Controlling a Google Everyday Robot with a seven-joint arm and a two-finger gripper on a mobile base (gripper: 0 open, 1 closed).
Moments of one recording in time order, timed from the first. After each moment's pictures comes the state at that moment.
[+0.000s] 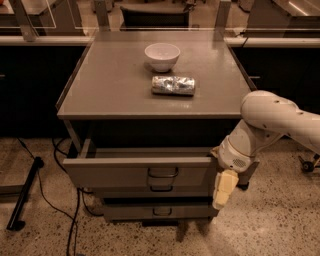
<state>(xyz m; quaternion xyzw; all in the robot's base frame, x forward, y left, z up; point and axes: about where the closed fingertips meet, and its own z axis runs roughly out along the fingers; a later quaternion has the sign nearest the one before) 0.474 -0.166 0.659 -0.63 0.75 0.18 0.07</state>
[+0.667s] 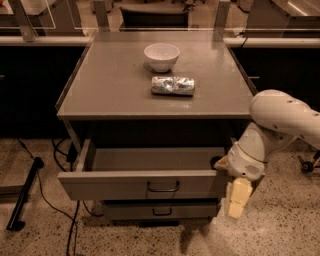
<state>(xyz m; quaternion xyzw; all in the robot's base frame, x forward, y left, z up) 0.424 -0.177 0.679 -0.63 0.74 0.22 0.03</state>
